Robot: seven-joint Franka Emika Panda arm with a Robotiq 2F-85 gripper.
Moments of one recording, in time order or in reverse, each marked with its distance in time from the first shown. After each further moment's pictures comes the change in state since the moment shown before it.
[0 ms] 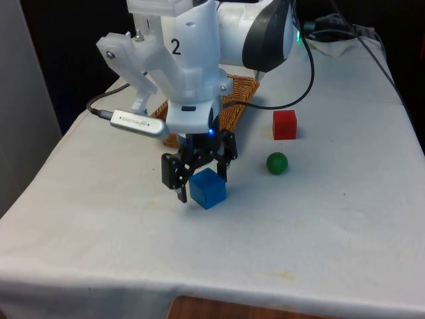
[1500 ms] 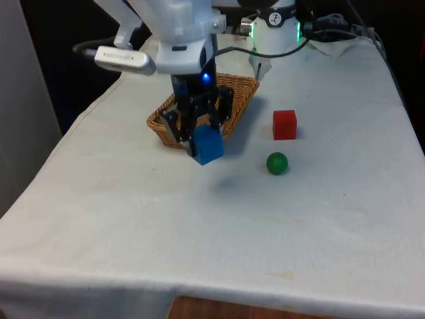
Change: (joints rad) arm 0.000 -0.216 -0.010 -0.144 0.003 -0.111 0.003
